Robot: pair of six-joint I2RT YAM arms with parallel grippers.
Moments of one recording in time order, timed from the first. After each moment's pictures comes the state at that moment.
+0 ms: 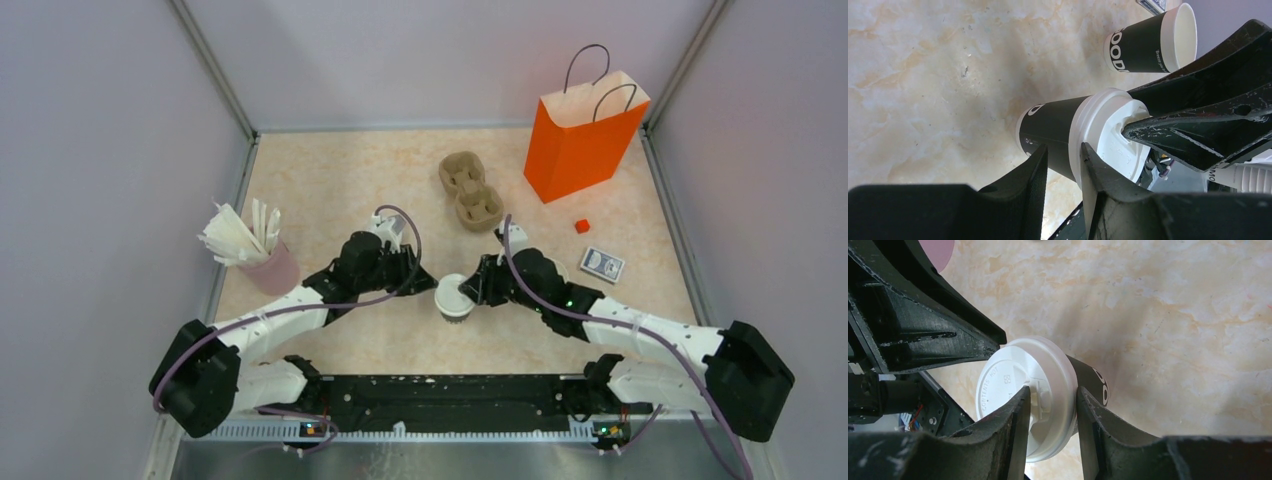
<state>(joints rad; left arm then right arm) -0.65 1.18 0.55 0.07 0.34 -0.73 0.87 1.09 0.52 0.07 0.01 0.63</state>
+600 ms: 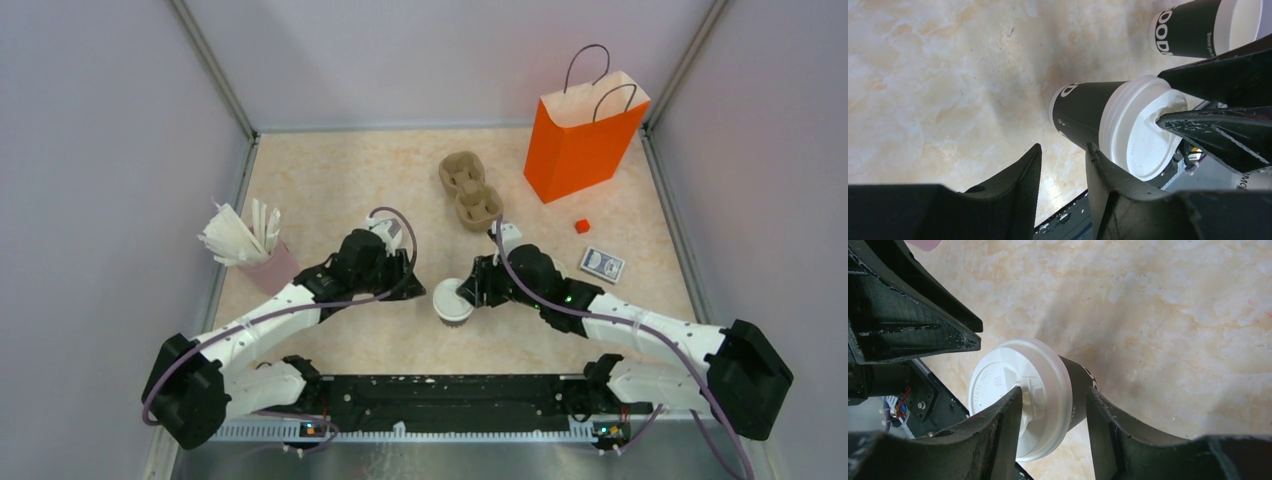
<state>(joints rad) -0.66 1.11 0.65 -0.25 0.24 -0.69 0.87 1.08 0.56 0.00 -0.01 0.56</state>
